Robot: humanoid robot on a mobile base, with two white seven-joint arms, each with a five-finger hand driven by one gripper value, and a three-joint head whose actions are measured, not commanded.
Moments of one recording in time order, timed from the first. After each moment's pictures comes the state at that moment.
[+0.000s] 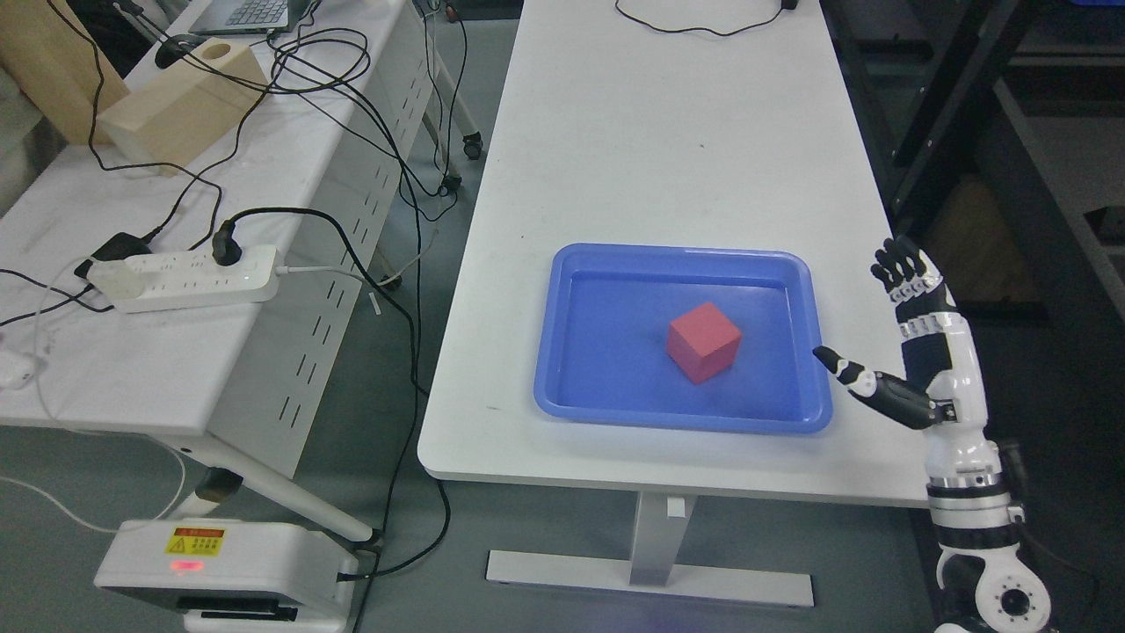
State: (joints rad) left arm 0.00 0.00 -0.13 0.00 0.13 -0.12 -0.17; right arm 0.10 0.00 -0.17 -1.60 -0.12 -0.56 0.33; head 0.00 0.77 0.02
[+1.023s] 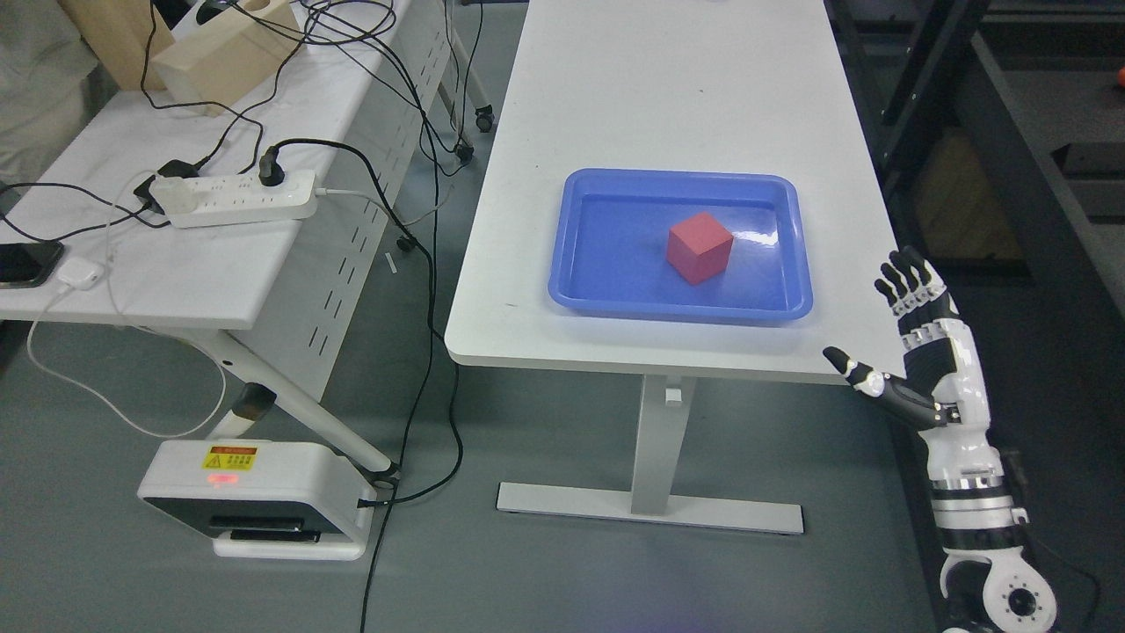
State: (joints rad) left arm 0.00 0.00 -0.13 0.00 0.13 -0.12 -0.17; right arm 0.11 0.00 -0.19 -1.58 -0.15 -0.43 0.33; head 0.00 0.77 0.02
